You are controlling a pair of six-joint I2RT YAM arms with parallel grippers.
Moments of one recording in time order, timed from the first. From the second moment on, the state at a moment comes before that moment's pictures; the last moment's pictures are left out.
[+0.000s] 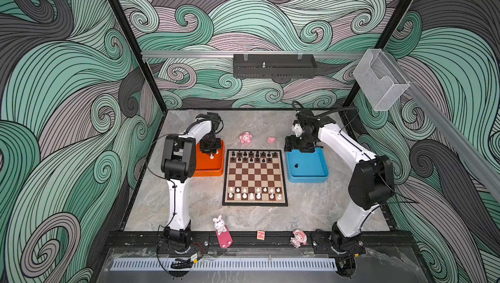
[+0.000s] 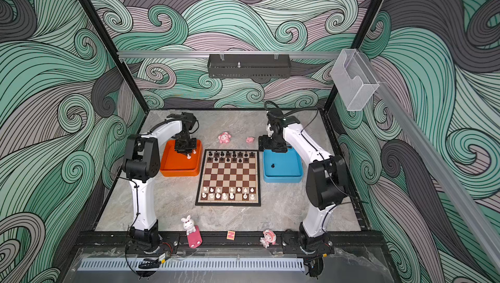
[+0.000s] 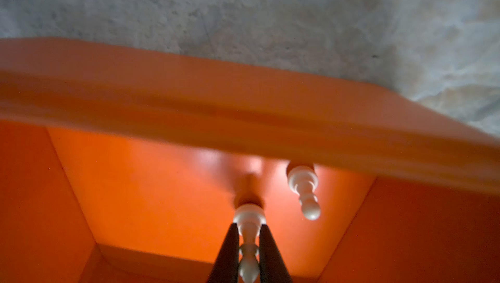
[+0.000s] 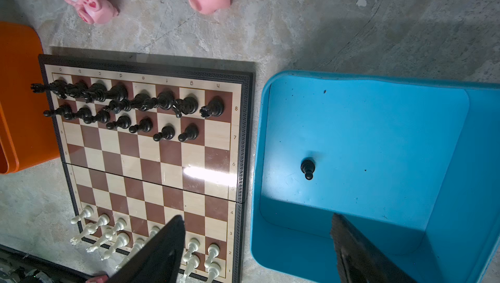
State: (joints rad) left arm -0.19 2.14 1.72 -1.17 -0.09 -0.35; right arm 0.31 1.77 1.51 -1.04 -0.15 0.24
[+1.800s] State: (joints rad) left arm -1.01 2.08 1.82 -1.32 0.06 -0.33; right arm 0.10 1.44 1.26 -1.05 -0.25 0.24
